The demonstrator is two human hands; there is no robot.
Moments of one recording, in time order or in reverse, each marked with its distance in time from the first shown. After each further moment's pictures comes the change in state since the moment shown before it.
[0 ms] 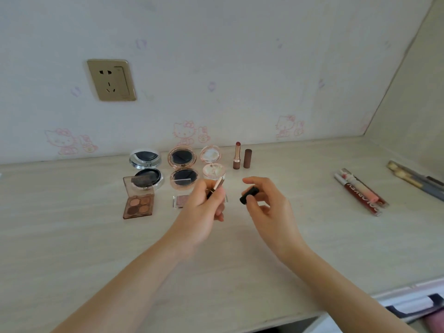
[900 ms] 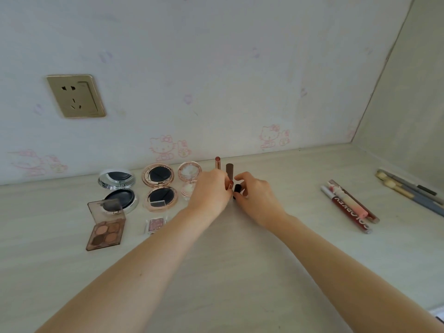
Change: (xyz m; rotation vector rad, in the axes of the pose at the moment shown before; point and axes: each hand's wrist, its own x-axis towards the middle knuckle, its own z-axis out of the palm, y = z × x) left_hand 0.118 -0.002 0.060 0.993 0.051 0.111; right_hand 0.104 0.062 -0.027 -0.592 -0.151 -0.017
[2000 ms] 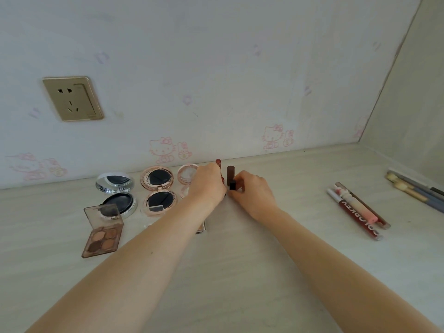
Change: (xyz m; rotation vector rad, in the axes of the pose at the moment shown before) left_hand 0.032 0.000 -0.004 0.152 -0.069 -0.115; right_hand 0.032 0.010 0.016 0.029 -0.020 0.149
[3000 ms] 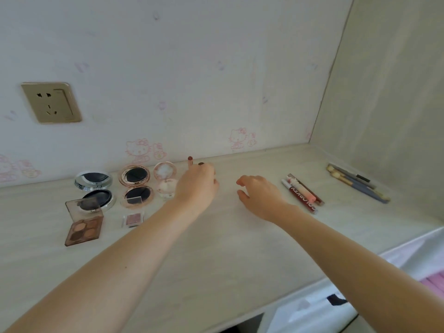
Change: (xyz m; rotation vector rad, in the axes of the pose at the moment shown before) left_hand -0.064 0.037 -0.011 0.077 0.114 0.241; right_hand -0.077 0.020 -0.085 -0.418 -0.034 -0.114
